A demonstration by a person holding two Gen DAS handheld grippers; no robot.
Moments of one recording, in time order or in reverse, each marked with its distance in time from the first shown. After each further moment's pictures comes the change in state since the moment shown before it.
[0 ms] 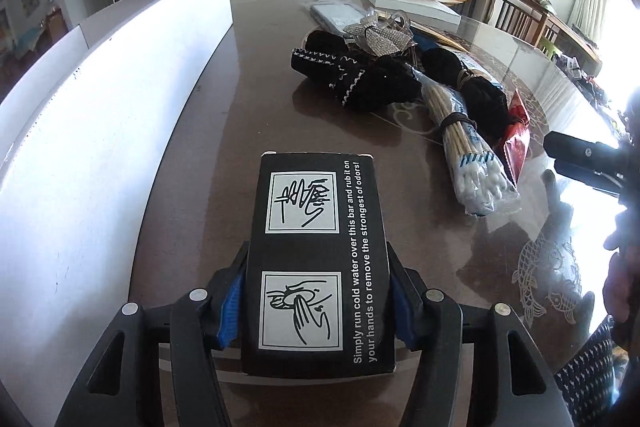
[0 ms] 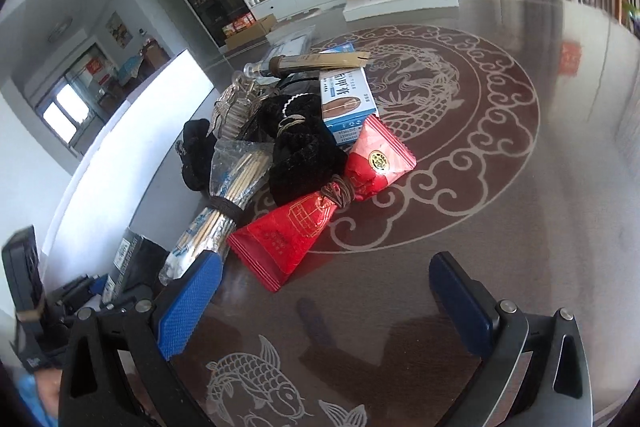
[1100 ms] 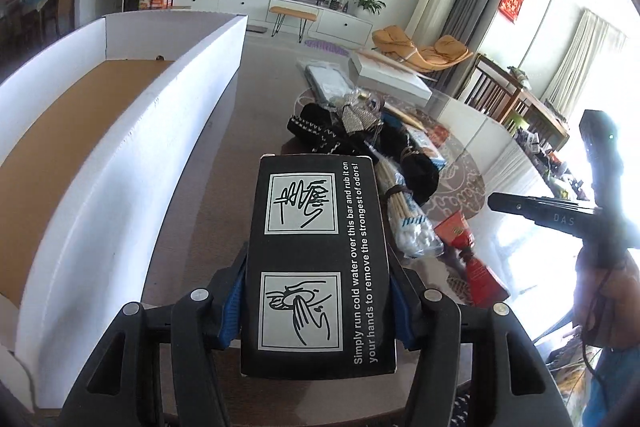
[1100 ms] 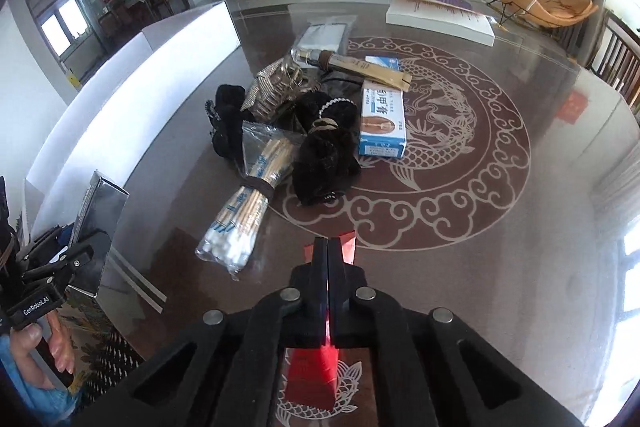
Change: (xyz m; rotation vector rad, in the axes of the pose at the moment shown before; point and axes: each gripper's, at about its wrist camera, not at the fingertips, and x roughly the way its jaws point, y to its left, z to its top) left arm -0.083 0.031 -0.006 -0.181 -0.186 -0.213; right arm -0.040 0.086 0.014 -0.412 0.072 -0.170
